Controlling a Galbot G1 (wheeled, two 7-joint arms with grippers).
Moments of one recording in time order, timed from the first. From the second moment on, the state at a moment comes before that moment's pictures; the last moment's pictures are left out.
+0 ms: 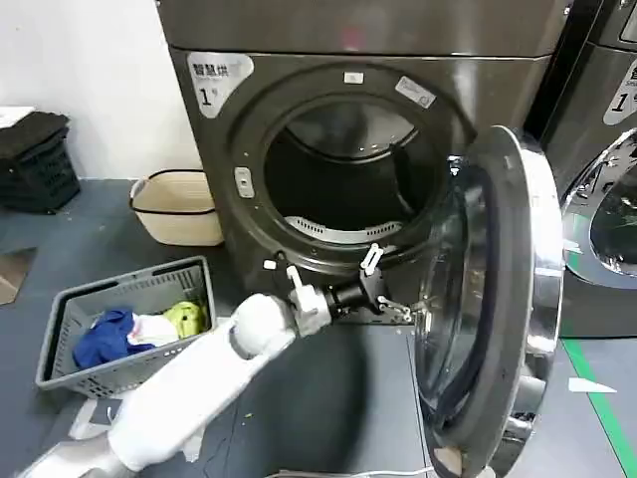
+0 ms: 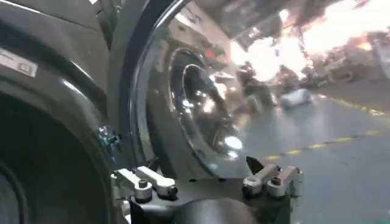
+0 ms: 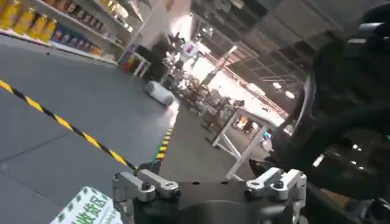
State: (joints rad) left arm 0.55 -1.13 0.27 -1.71 -0.35 -0.05 0.41; right arm -2.02 1.61 1.93 1.73 0.39 -0.16 0.30
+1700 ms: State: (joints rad) left arm 0.30 -1.49 0.44 -1.28 -0.32 -0.08 0.39; right arm -2.02 1.61 2.00 1.72 0.36 -0.14 0.27
